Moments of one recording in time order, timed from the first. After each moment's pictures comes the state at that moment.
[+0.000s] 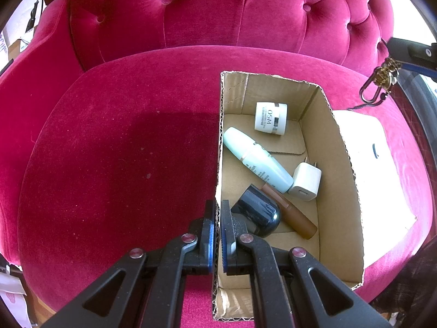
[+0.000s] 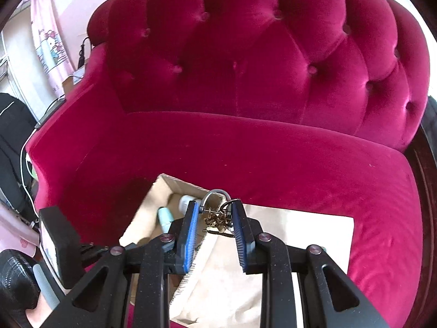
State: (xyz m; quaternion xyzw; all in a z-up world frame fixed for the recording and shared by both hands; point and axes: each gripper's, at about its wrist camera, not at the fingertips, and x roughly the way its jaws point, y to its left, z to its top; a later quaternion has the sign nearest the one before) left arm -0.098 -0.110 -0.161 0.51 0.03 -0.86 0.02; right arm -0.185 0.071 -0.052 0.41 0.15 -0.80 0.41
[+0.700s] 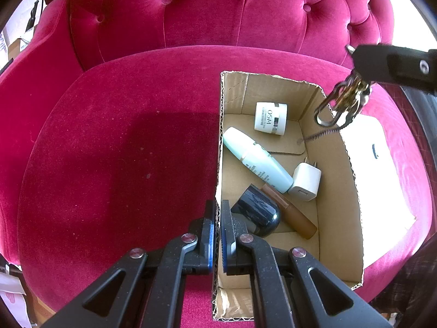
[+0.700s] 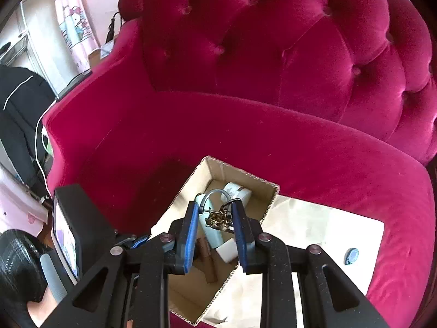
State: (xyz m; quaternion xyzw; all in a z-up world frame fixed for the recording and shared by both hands) left arm -0.097 -0.117 -0.160 0.51 0.03 -0.86 0.02; right arm -0.144 0.036 -0.074 0.42 0.19 -0.76 0.47
